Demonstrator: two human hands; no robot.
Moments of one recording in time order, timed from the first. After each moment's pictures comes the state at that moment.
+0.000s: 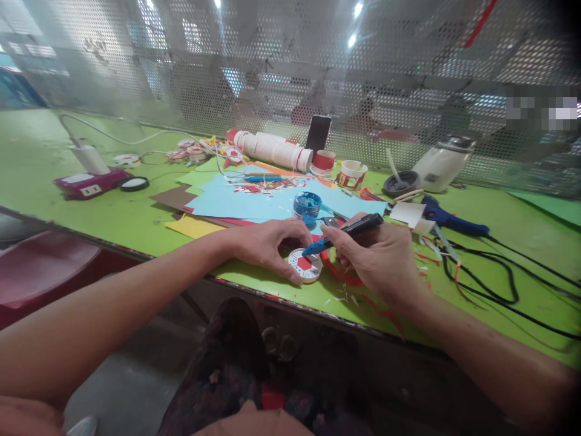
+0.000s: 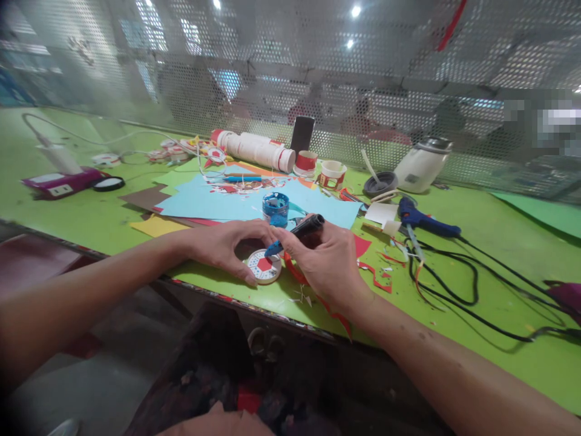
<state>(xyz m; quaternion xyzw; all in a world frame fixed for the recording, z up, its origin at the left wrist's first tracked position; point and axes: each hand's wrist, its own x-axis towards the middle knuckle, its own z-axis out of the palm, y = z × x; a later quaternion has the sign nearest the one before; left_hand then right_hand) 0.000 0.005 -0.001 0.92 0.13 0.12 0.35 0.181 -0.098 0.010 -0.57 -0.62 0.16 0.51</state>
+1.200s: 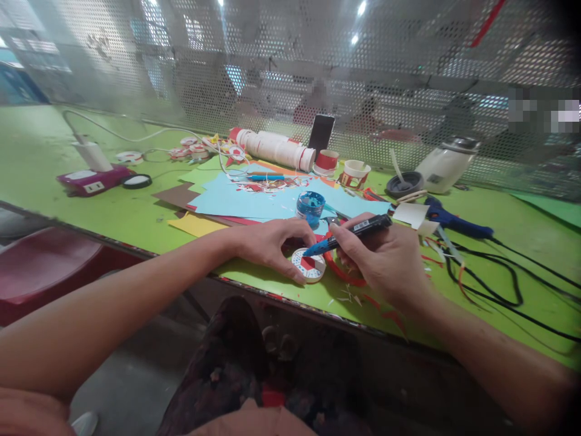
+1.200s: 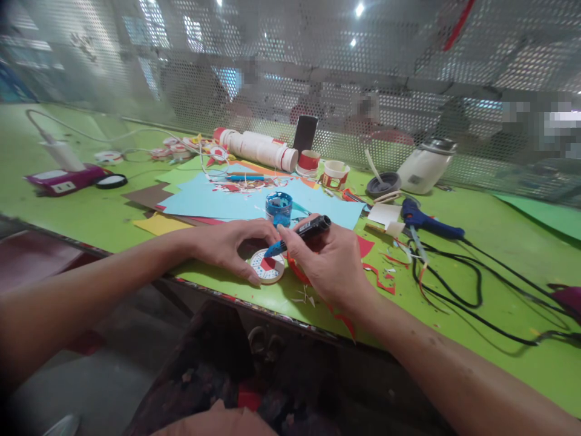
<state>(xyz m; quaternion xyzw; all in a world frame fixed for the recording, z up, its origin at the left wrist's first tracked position) 0.000 0.007 -0.003 0.92 0.12 0.12 0.35 0.182 -0.101 0.012 -0.55 -0.64 0.20 0.50</state>
